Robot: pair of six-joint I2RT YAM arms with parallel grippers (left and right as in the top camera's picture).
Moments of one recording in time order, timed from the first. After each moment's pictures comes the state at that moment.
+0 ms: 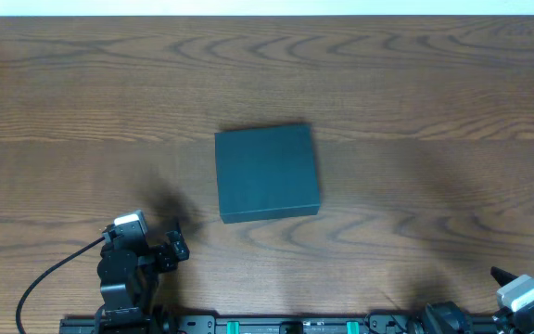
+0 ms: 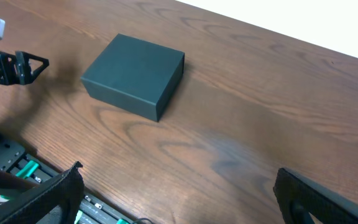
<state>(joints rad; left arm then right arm) 0.08 0.02 0.16 -0.70 0.02 -0.20 0.25 0.46 1.47 -1.57 -0.19 -0.12</state>
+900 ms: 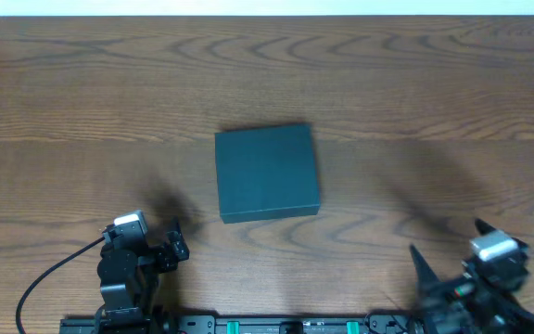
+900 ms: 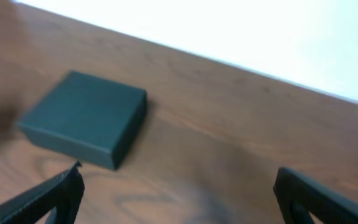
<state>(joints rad) 0.08 0.02 0.16 -0.70 0.02 -0.20 0.20 0.24 0.91 -1.04 -0.09 -0.12</state>
